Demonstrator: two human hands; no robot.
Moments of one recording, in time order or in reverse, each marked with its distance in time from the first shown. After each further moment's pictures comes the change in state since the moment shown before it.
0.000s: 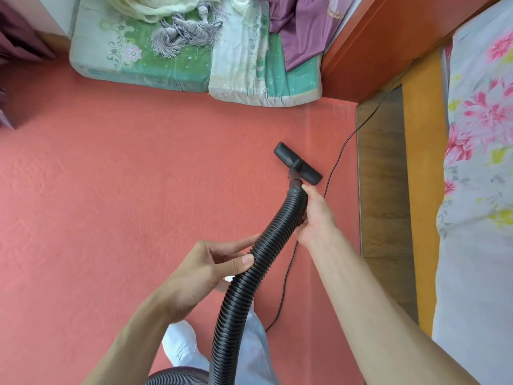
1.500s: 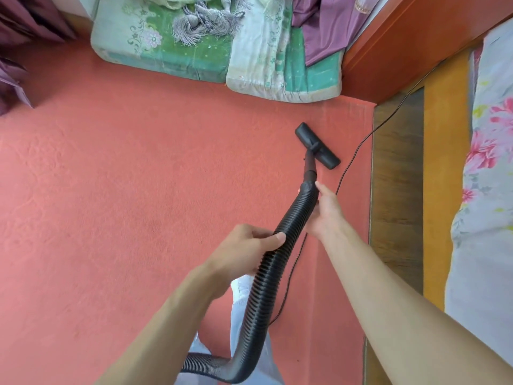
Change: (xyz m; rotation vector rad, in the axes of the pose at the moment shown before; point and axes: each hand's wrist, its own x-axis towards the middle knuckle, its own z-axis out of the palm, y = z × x) left_hand 0.026 0.007 0.022 0.116 0.118 -0.153; right_hand 0.022 0.006 0.005 0.034 -0.139 0.129
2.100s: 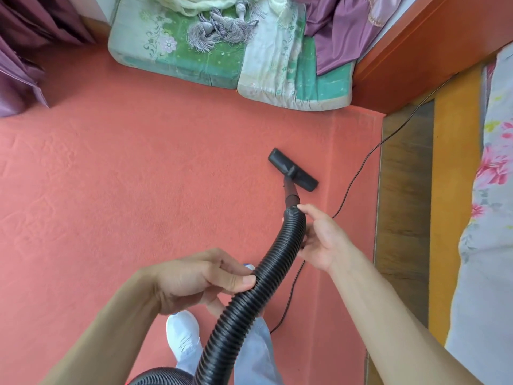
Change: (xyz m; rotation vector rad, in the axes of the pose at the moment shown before) left_hand -0.038 -0.012 -0.068 -0.189 -0.542 -0.128; right_hand -0.038 0.023 0.005 -0.337 -0.089 0.082
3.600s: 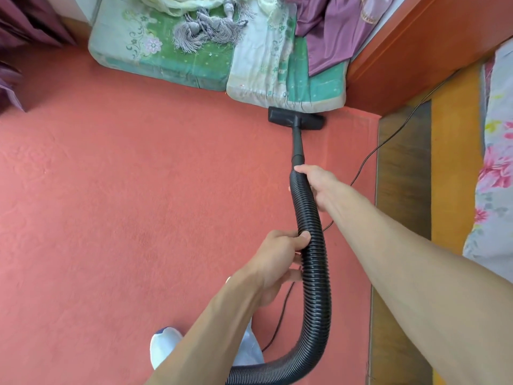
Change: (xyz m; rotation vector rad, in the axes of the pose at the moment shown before) left_hand 0.151 0.023 0.044 -0.241 0.471 0.237; right_hand 0.093 -0.101 0.007 -0.379 0.149 -0.178
